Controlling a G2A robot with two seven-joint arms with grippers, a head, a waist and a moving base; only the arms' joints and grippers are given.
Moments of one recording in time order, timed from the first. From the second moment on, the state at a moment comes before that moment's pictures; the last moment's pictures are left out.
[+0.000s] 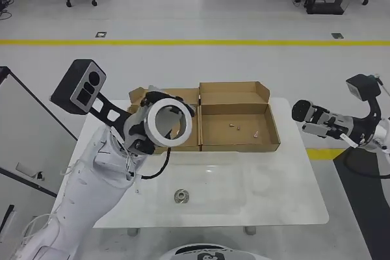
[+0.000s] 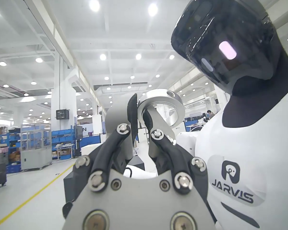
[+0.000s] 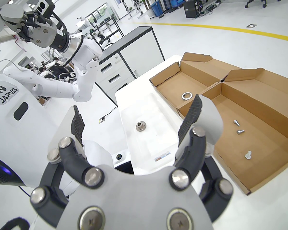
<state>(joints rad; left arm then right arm) 1.10 -1.16 -1.07 -2.04 0.24 -0.94 0.16 -1.43 -0.81 1.76 -1.76 0.43 -0.61 1.21</state>
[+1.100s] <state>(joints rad) 1.12 -1.18 -1.10 -1.97 0.21 -0.82 0.06 -1.43 -0.81 1.76 -1.76 0.43 -0.61 1.21</state>
